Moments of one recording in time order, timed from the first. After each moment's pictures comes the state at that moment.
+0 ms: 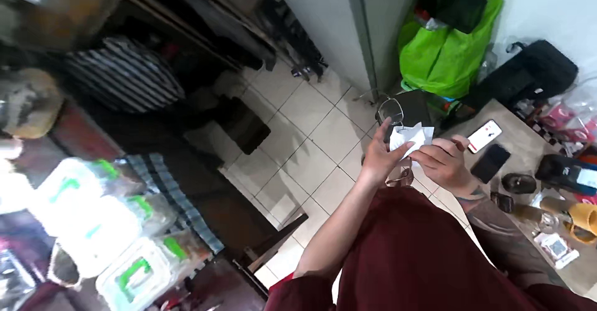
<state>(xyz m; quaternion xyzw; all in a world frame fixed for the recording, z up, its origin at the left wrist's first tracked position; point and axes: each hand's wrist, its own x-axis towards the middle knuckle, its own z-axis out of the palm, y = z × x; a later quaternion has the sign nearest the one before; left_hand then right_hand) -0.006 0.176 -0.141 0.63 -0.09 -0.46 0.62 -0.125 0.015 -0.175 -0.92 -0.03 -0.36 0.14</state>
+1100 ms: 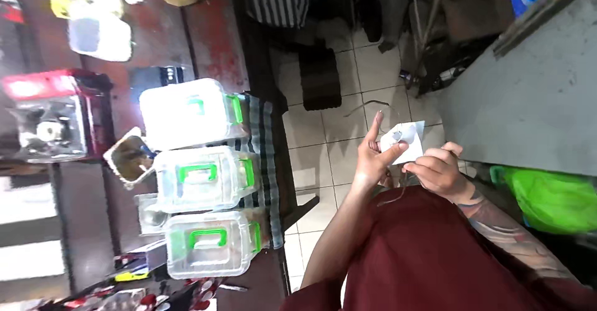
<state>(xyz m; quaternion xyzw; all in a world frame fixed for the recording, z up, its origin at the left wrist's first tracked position) 0.401 0.504 -0.145 0.61 0.06 -0.12 0.78 0.400 0.300 -0.183 -0.82 -0.37 -0.25 0.34</state>
